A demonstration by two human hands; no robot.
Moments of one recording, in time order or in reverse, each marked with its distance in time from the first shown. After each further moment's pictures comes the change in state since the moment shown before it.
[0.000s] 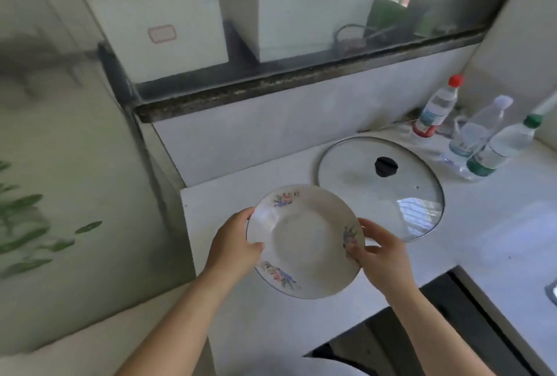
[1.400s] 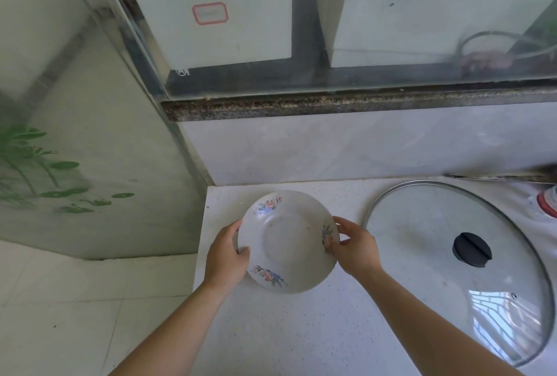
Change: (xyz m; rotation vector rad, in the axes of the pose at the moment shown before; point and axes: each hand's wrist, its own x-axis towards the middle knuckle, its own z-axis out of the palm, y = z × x) left_hand 0.102 -0.074 0.034 -0.178 0.327 -0.371; right_hand 0.201 -0.005 0.100 -0.360 -0.467 -0.046
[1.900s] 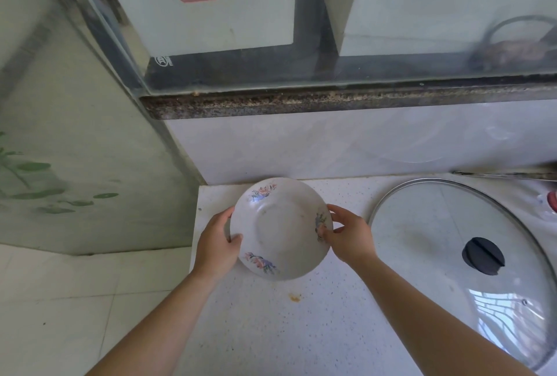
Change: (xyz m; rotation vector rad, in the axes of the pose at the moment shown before) left_hand 0.046 -0.006 -0.006 0.013 0.006 0.049; right_hand 0.038 -0.013 0.012 -0.008 -0.005 0.034
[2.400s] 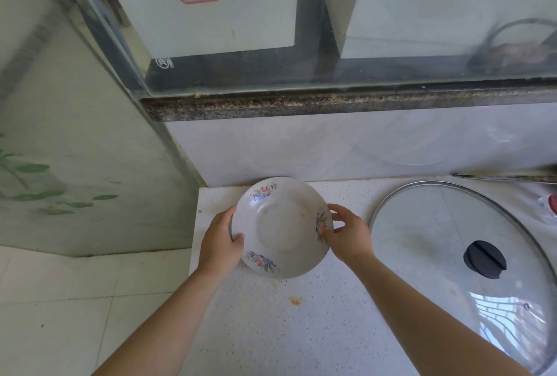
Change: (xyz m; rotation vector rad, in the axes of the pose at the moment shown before) left_hand 0.003 0.010 0.002 0.056 -0.015 0.000; right_hand 0.008 -0.001 0.005 -0.009 0.045 0.015
